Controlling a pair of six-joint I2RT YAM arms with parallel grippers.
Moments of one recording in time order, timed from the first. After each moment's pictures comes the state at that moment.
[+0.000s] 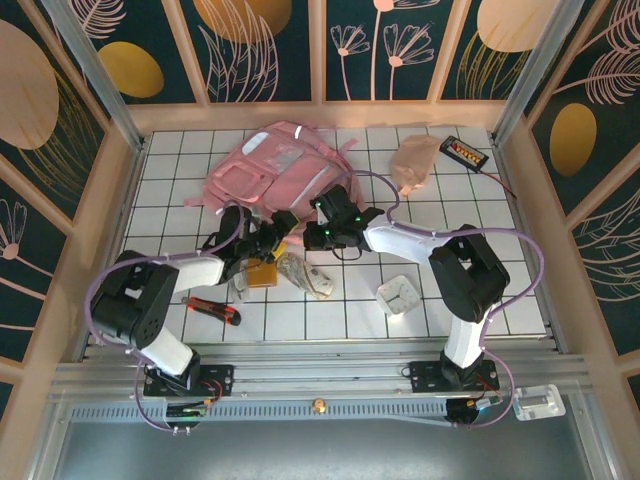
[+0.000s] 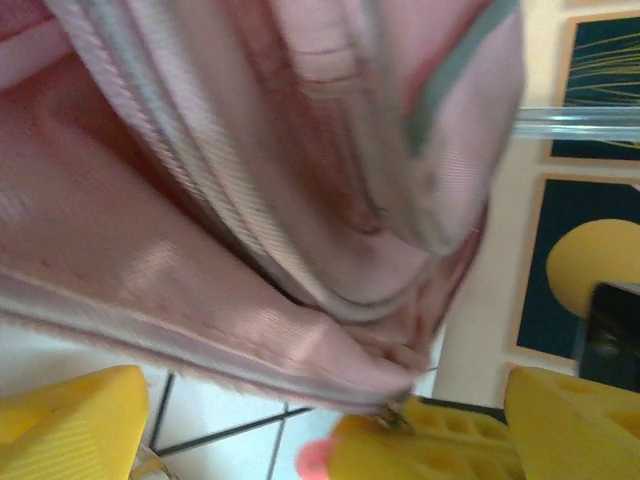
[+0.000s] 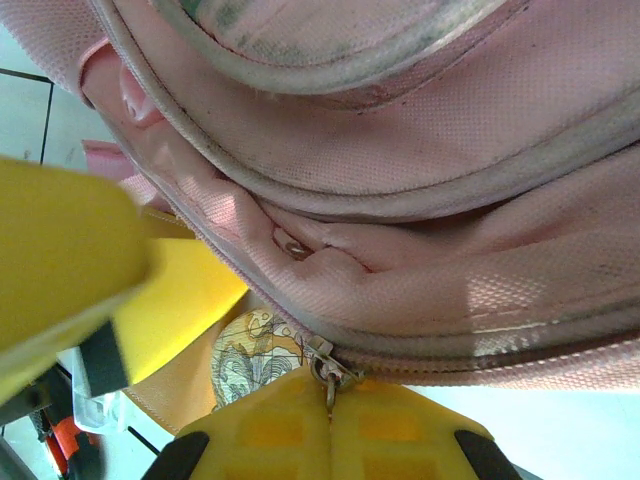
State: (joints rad) left arm -0.41 1.62 0.63 0.44 0.43 -1.28; right arm 0.76 1.82 1.21 -0.29 -0.24 0.59
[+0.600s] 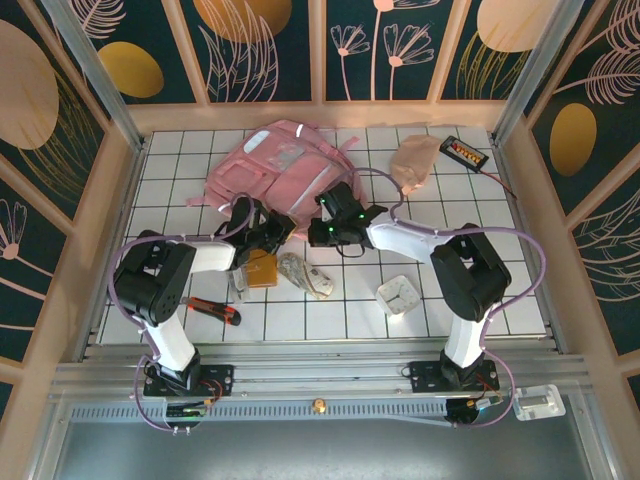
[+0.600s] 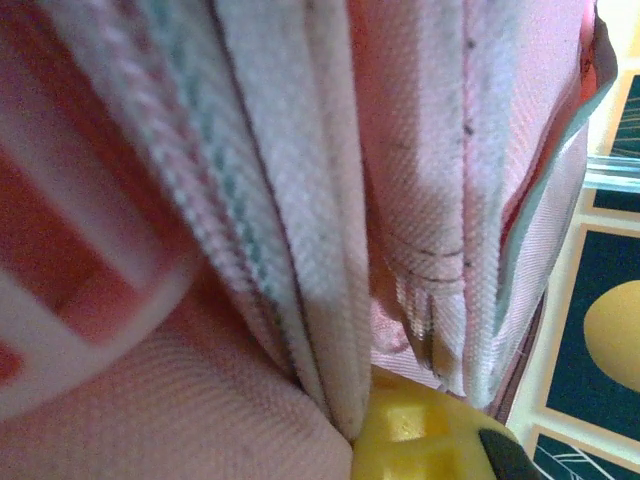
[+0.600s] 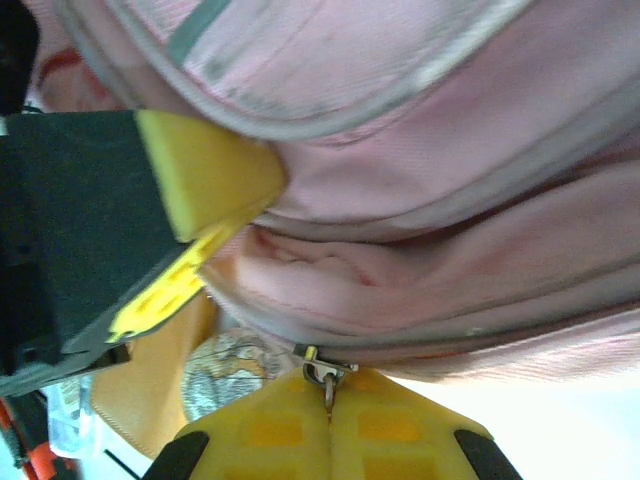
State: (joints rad) left arm -0.42 1.76 0.77 0.38 0.36 -1.27; right arm 0.72 1.81 1.21 -0.30 -0.21 0.57
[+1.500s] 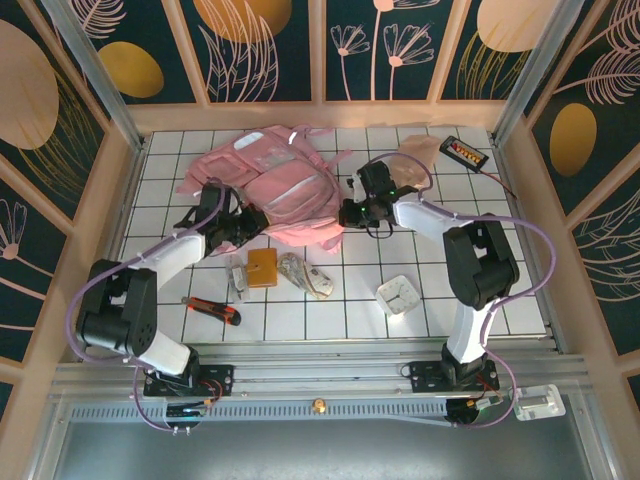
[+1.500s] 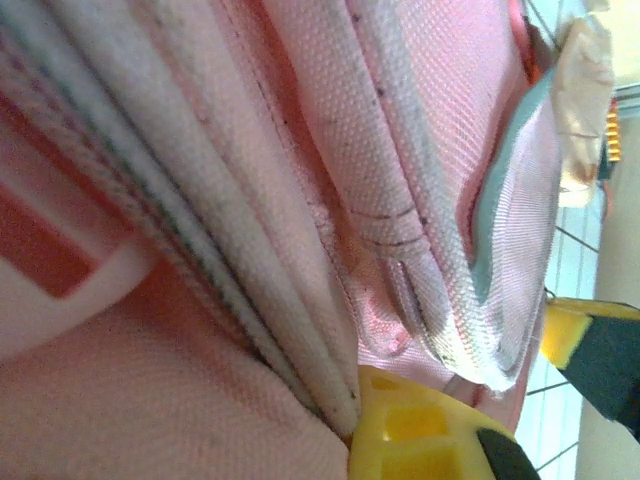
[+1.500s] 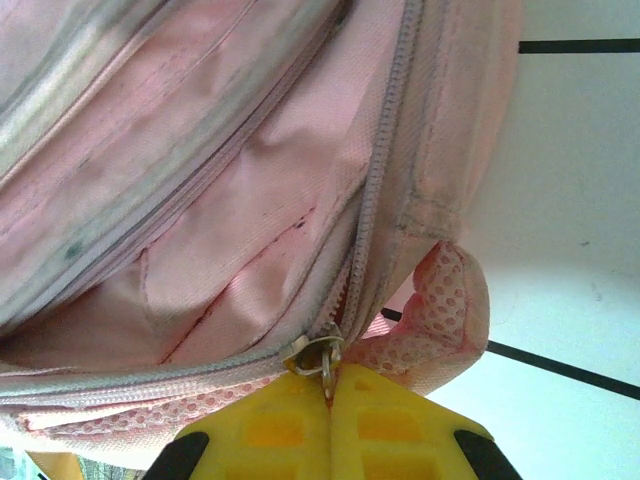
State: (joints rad) left arm -0.25 1.56 0.88 -0.13 0.42 -0.80; right arm 0.49 1.85 1.26 -0.38 -0.33 0.41
